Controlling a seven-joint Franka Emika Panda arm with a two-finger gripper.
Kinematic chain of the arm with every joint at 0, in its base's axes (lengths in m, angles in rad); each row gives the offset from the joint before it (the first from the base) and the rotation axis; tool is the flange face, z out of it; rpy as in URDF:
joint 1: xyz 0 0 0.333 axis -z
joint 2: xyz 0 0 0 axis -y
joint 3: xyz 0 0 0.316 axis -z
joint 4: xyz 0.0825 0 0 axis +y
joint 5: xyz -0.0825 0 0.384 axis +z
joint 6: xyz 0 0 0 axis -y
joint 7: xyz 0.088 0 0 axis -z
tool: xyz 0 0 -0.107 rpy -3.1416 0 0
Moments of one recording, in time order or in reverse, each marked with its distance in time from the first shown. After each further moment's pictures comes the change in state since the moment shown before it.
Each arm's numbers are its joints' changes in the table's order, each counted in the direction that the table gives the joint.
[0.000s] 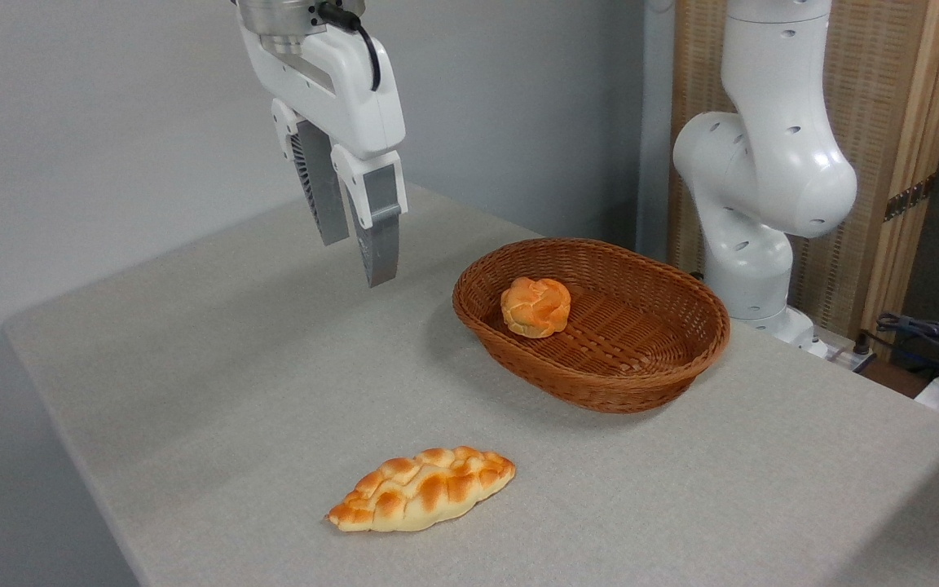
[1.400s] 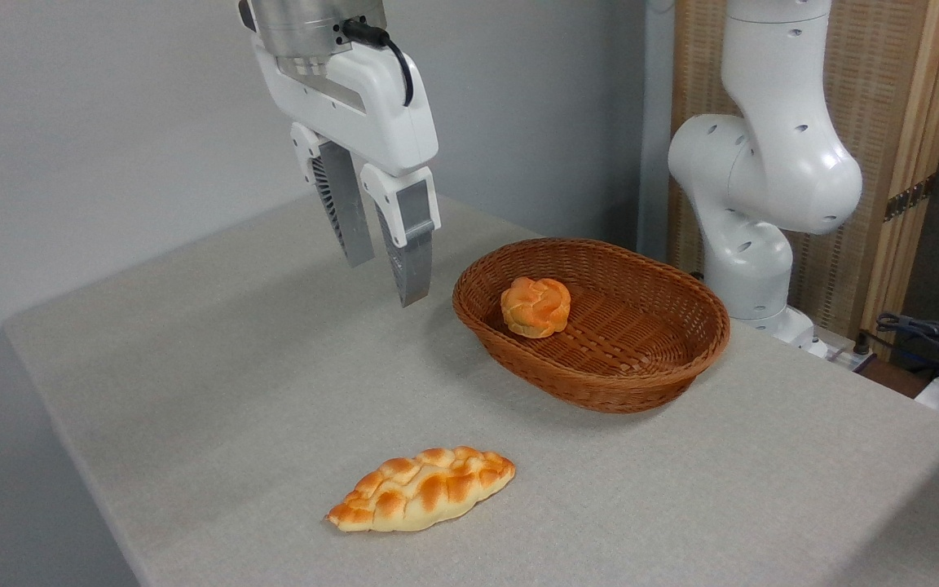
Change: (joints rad) arm -0.138 -0.001 0.100 0.020 0.037 0.000 -0.009
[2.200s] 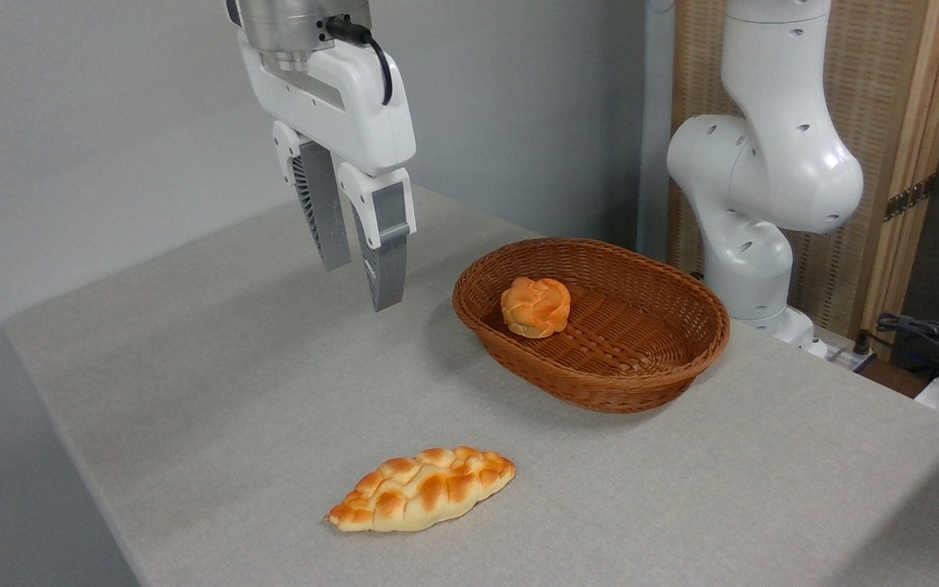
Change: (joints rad) arm -0.026 -0.001 0.041 0.009 0.000 0.058 -0.001
